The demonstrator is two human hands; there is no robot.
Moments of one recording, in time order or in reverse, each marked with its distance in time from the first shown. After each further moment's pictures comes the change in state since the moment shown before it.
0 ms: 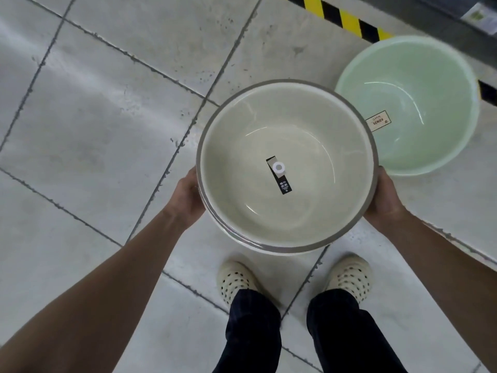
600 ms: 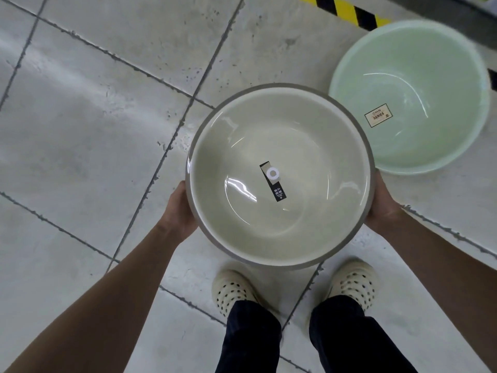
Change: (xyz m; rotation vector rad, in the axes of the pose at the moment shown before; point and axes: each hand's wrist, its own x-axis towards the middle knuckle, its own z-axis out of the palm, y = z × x) left_hand 0.022 -0.024 0.001 -0.069 0.017 -0.020; right_hand 0.022 0.012 -0.004 -0.046 -0.089 0.010
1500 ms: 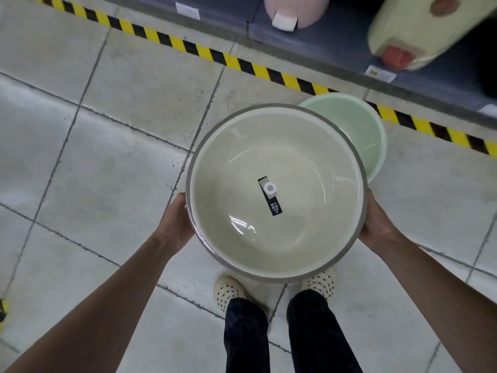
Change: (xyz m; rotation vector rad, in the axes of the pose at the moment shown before) left_hand -0.135 0.125 0.161 0.282 -0.016 -0.018; right_hand -0.163 -0.152 -0.049 0.093 0.047 -0.042
